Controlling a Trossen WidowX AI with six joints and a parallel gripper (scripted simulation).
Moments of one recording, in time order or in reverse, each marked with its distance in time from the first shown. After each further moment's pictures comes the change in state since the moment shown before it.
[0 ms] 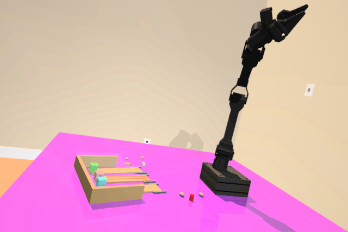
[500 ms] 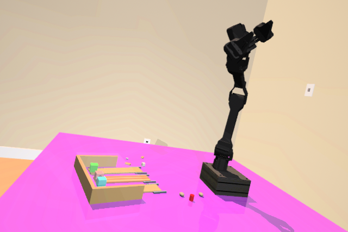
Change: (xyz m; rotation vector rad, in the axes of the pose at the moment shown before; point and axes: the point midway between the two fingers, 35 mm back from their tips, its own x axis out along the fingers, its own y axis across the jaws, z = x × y) arm -0.080 -0.126 0.042 -0.223 -0.181 -0.435
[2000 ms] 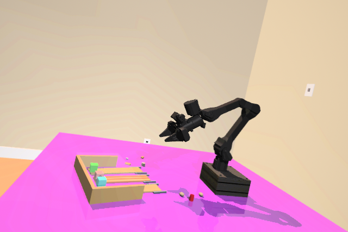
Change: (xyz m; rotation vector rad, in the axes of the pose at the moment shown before) arm -0.436 -0.336 -0.102 -0.432 0.233 -1.583
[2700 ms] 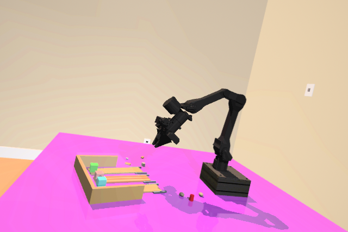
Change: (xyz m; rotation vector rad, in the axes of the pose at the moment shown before) arm 0.049 -0.008 -0.005 -0.084 0.369 -0.001
